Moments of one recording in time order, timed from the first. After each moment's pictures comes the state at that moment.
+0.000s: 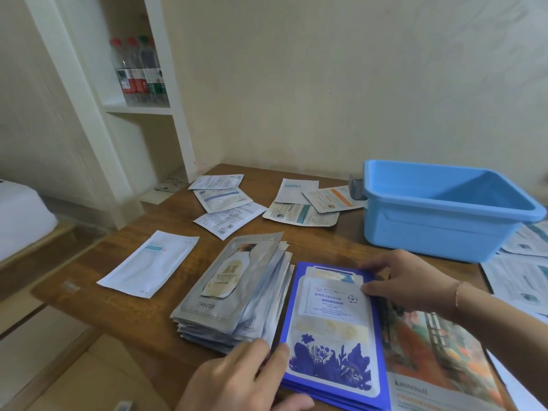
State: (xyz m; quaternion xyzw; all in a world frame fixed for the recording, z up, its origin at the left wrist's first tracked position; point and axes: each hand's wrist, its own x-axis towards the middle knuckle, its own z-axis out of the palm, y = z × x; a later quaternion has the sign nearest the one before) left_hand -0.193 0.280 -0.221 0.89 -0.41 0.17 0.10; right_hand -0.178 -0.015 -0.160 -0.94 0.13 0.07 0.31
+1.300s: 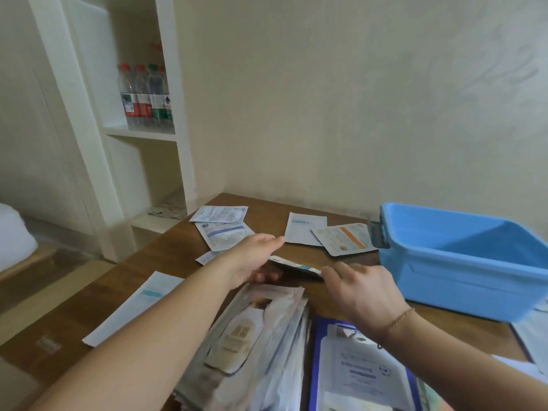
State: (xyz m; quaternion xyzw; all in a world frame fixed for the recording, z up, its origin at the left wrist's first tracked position) left_hand 0.029 0.213 -0.143 0.79 -0.08 -0.27 0.55; right_hand -0.100 0.041 -0.159 -0.94 -0.12 -0.27 -0.16
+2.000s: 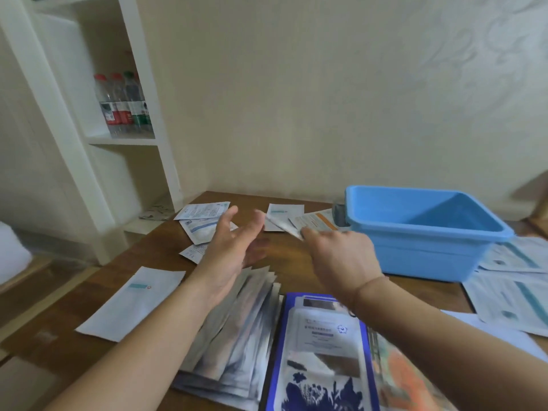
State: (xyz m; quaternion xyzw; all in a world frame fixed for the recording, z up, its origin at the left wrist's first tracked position) left_hand -0.060 0.211 -0.125 0.65 -0.14 -0.13 0.74; right_hand -0.131 0.045 -0.124 -0.96 0.01 -0.28 -0.08
